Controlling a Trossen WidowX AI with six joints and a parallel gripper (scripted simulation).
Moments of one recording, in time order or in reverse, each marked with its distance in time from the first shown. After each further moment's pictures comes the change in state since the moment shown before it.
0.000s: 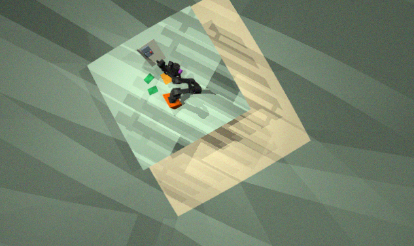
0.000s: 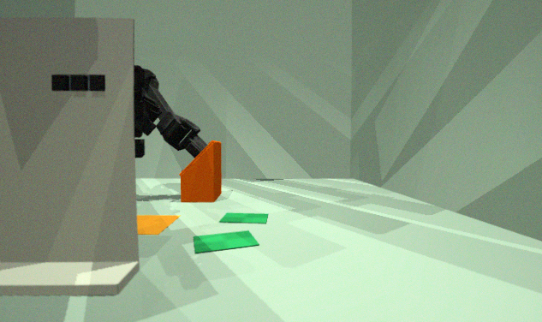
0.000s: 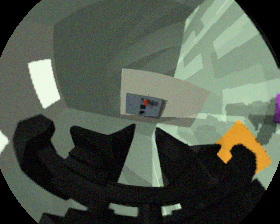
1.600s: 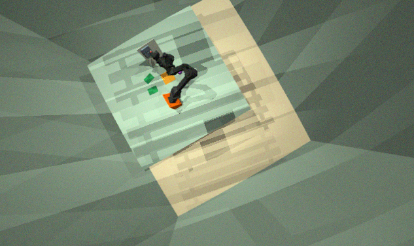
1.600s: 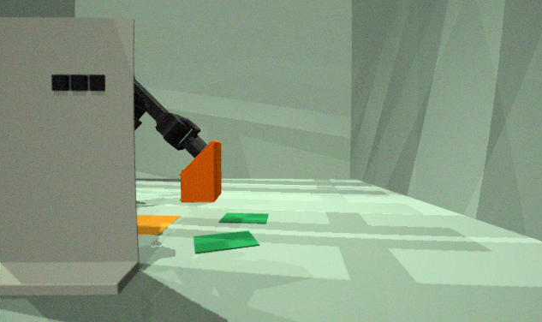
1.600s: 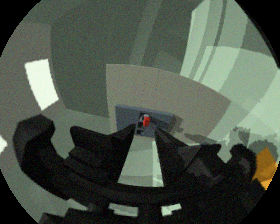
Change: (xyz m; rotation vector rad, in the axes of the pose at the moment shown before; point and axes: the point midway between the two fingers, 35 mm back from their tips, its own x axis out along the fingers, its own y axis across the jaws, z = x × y) arm 0.085 0.002 0.023 0.001 0.002 0.008
